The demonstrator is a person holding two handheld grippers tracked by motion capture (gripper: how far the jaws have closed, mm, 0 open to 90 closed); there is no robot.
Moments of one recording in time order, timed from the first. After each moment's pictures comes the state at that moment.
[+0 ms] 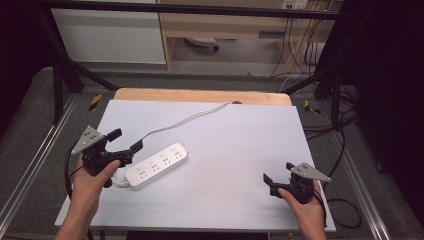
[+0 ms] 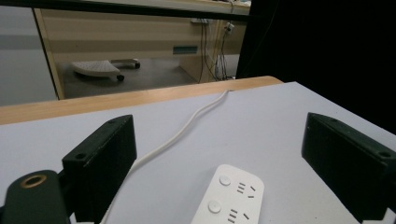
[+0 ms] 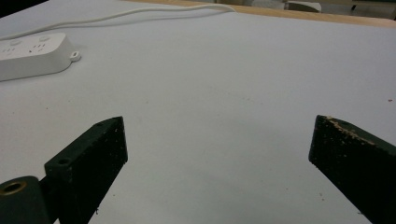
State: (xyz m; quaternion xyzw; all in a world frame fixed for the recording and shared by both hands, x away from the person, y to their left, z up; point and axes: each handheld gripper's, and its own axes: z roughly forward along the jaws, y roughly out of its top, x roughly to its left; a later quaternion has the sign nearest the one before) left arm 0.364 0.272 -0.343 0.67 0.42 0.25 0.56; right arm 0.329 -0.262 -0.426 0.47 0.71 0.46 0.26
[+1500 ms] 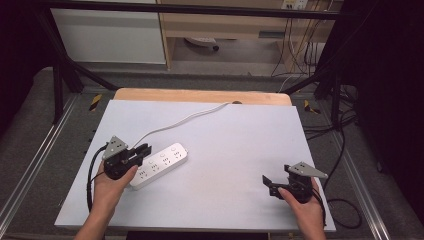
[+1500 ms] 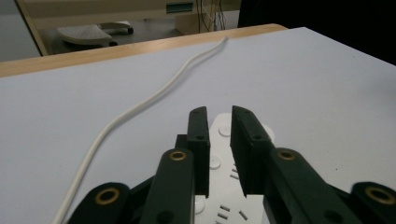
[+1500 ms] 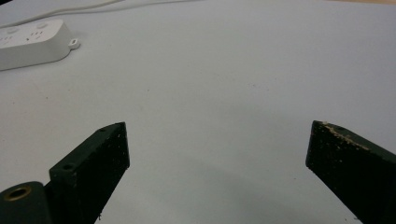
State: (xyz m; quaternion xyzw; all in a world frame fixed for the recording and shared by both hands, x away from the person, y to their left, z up) left arm 0.377 0.247 -0.394 0.73 0.41 0.23 0.50; right arm 0.333 -0.262 -0.429 0.48 0.73 0.44 0.23
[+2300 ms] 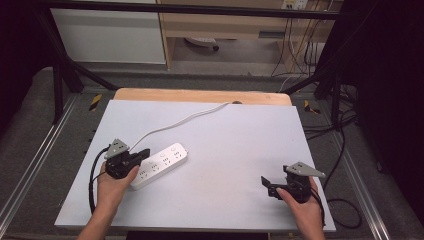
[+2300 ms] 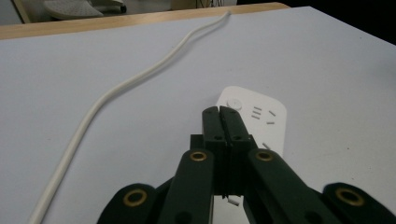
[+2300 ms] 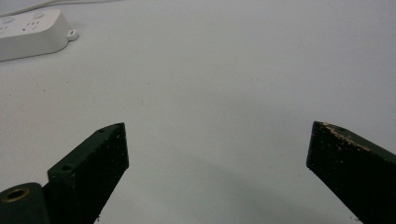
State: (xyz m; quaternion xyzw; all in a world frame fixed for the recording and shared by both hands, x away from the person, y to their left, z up) left arm 0.386 0.253 -0.414 0.74 0.42 0.20 0.48; right arm 0.334 -0.259 -0.431 0.48 0.74 0.43 0.22
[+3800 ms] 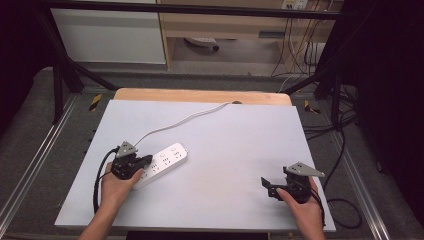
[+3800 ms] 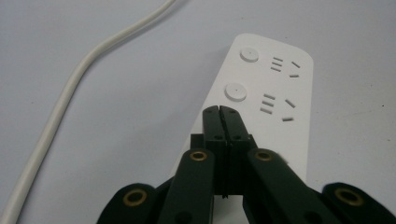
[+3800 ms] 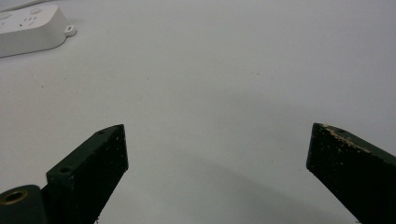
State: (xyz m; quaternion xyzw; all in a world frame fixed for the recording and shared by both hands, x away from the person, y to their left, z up) left arm 0.396 0.248 -0.432 0.78 0.43 0.18 0.41; right arm 0.334 -0.259 -0.432 0.48 0.74 0.42 0.21
